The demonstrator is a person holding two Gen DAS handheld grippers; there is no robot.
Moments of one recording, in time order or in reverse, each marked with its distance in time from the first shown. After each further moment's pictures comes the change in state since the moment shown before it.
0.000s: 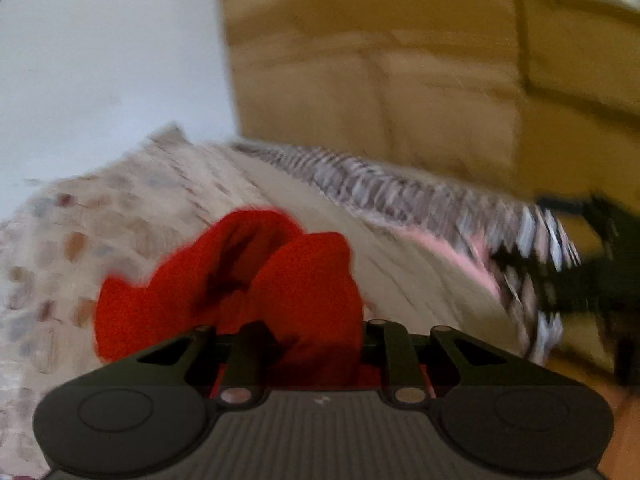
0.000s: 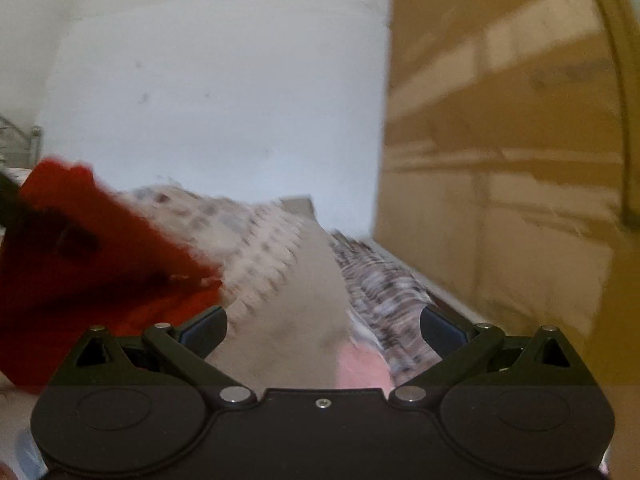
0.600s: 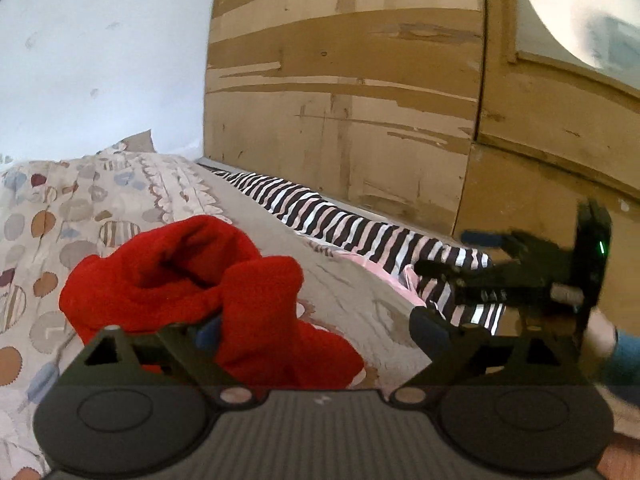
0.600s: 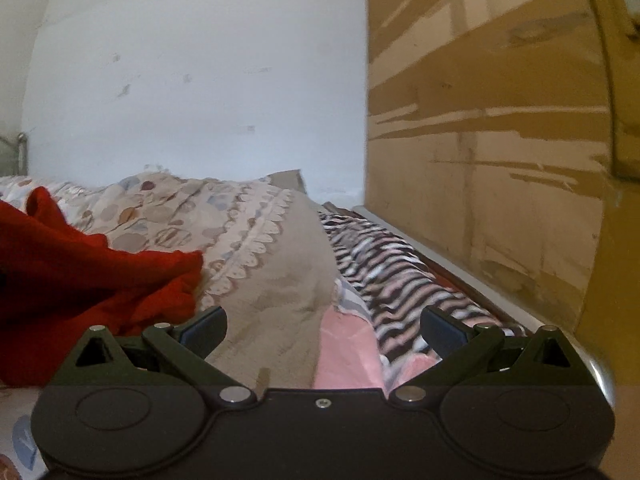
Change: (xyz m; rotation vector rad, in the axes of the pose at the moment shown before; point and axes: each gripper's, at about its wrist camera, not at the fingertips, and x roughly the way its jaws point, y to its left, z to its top) left arm -0.058 0.009 -0.033 -0.126 -0.166 -0.163; right arm 0.008 -0.009 -0.001 0.044 0.066 0.022
